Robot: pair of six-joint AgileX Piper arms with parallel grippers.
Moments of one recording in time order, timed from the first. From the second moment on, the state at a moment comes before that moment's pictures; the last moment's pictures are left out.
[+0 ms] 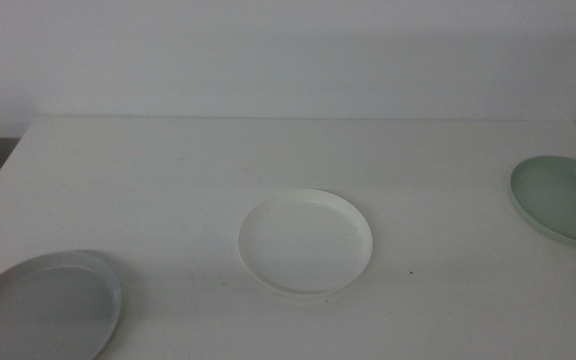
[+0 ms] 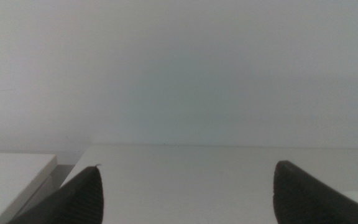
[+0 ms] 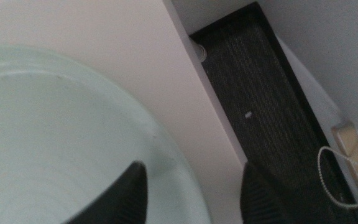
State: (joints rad) left arm -0.03 0.00 0.00 0.03 0.04 -0.10; right arm -0.45 2.25 -1.70 0.28 0.85 -0.12
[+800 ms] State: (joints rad) left arm -0.03 0.00 0.00 0.03 0.04 -0.10; right arm 0.00 2.02 -1.70 0.39 0.95 -0.17
